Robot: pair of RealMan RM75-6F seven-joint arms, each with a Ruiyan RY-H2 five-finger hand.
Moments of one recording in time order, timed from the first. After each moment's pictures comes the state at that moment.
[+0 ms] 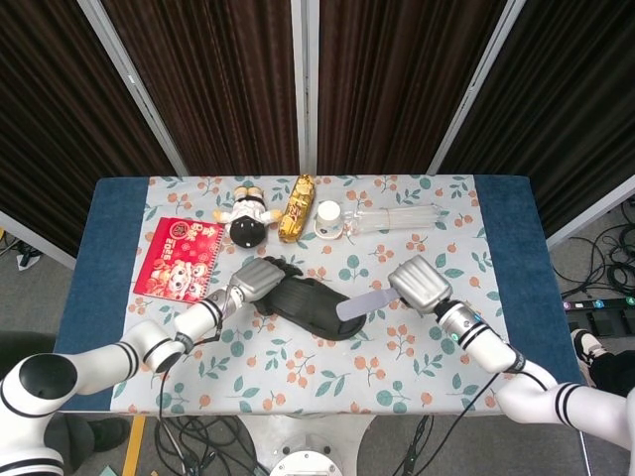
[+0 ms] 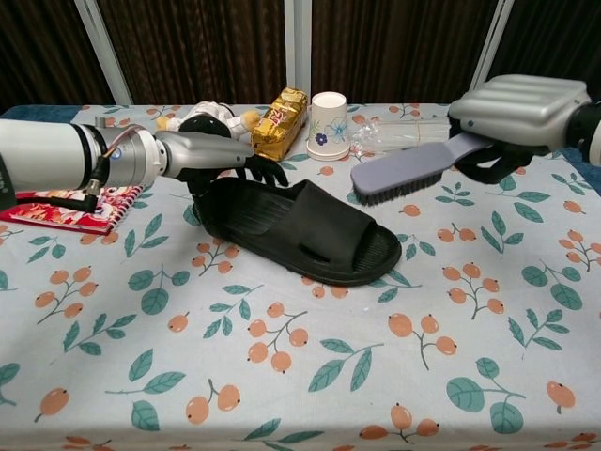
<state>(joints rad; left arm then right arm) -1.03 -1.68 -0.07 -1.05 1.42 0.59 -0.25 0.79 -1.37 0.03 -1.37 -1.41 0.91 -0.21</state>
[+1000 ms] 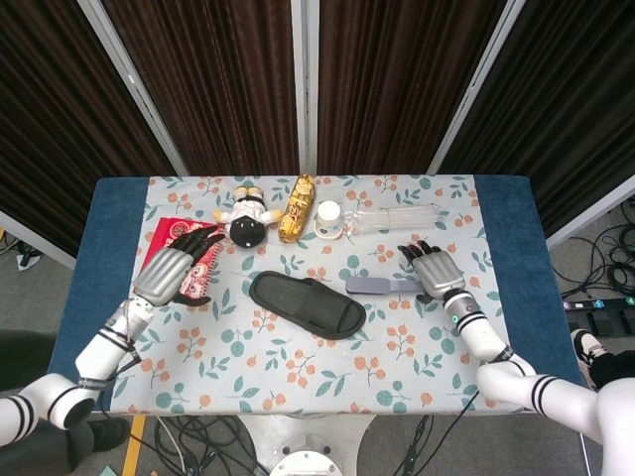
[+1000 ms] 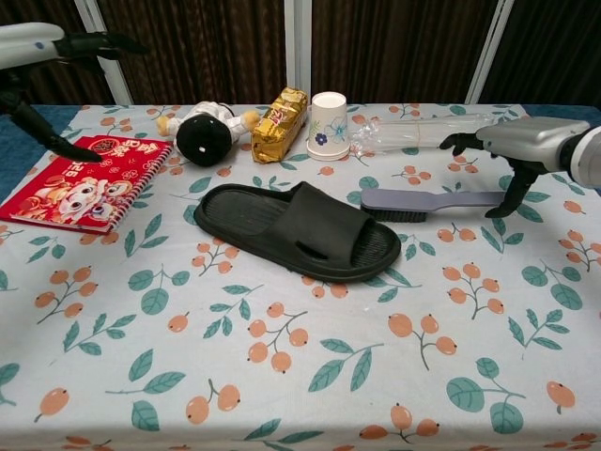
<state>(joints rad) -0.65 -1.30 -0.04 -1.46 1.41 1.10 -0.21 0.78 -1.49 0.10 -1.23 -1.01 0.73 -0.32</state>
